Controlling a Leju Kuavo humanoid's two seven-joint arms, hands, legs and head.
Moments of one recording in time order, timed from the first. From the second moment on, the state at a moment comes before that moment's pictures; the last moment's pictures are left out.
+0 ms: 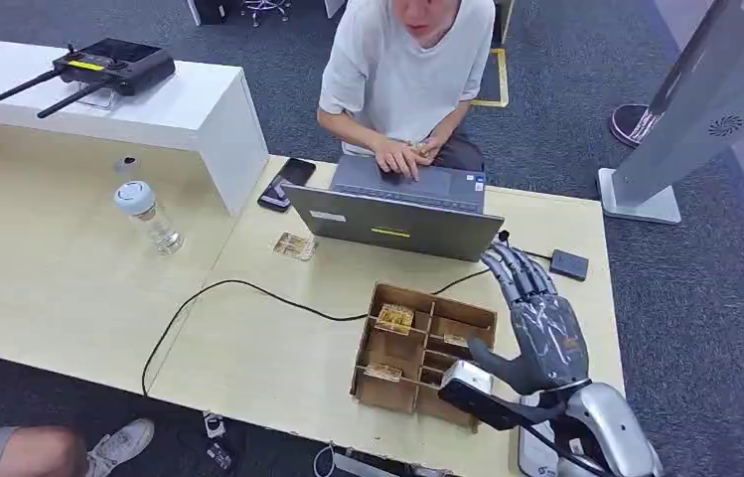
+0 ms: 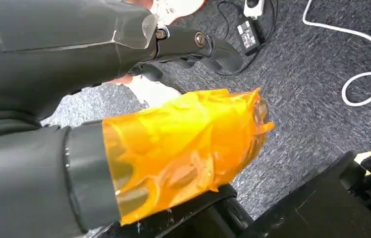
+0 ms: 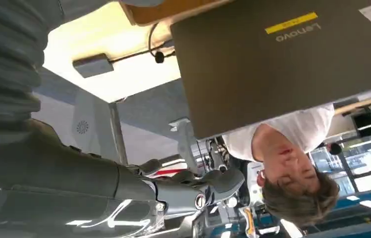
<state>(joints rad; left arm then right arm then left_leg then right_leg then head) -0.01 -0.14 0.09 -0.21 -1.14 0.25 0.02 -0.18 -0.22 0.54 -1.56 0.91 -0.15 -0.04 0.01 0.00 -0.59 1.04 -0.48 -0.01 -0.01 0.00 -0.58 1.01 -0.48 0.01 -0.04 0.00</state>
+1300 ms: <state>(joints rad) -0.01 -0.14 0.09 -0.21 -1.16 0.25 0.02 -0.17 -0.23 0.60 -1.45 0.91 -0.12 -0.01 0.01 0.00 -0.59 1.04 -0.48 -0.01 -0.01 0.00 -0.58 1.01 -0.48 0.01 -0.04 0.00</state>
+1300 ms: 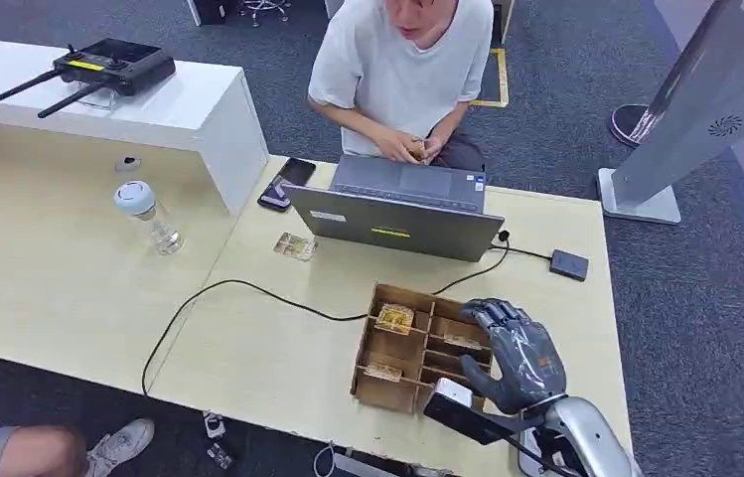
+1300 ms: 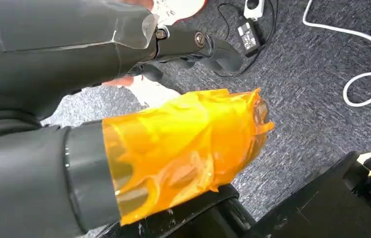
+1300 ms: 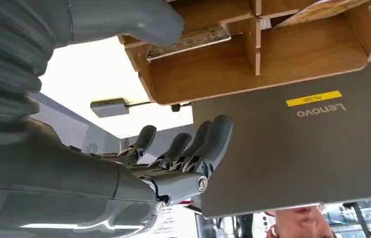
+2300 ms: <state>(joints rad) -0.01 -0.14 0.09 -0.21 -1.16 0.25 0.03 -0.17 -0.23 0.60 -1.39 0.92 -0.11 -0.01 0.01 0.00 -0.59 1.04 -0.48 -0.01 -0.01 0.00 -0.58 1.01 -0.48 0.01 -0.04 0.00</state>
